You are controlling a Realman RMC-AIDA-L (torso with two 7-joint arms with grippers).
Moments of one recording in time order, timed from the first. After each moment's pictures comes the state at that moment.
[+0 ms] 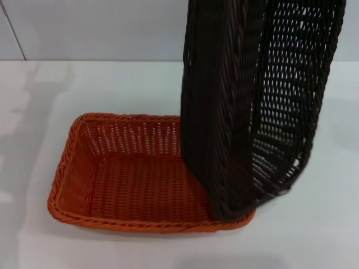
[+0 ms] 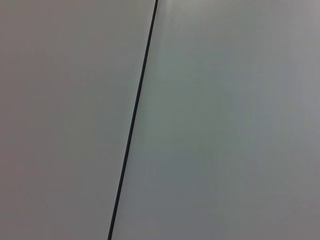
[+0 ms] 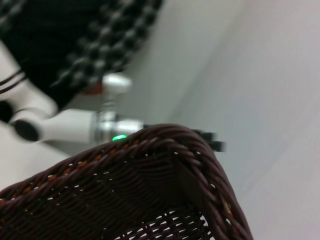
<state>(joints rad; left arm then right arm) -0.56 -2.06 1.17 0.43 0.06 1.11 -0.39 0.89 1.76 -0.79 -1.01 1.38 1.76 -1.86</state>
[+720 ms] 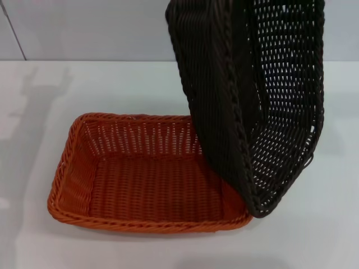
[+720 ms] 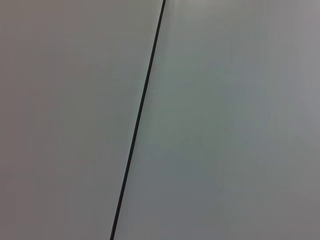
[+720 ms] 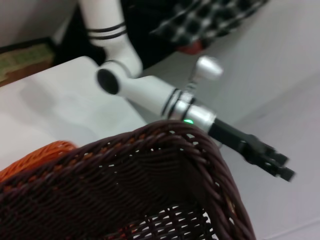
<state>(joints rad) -0.53 -2.06 1.18 0.43 0.06 1.12 -0.42 1.05 1.72 -0.93 -1.04 1.29 1.82 -2.05</state>
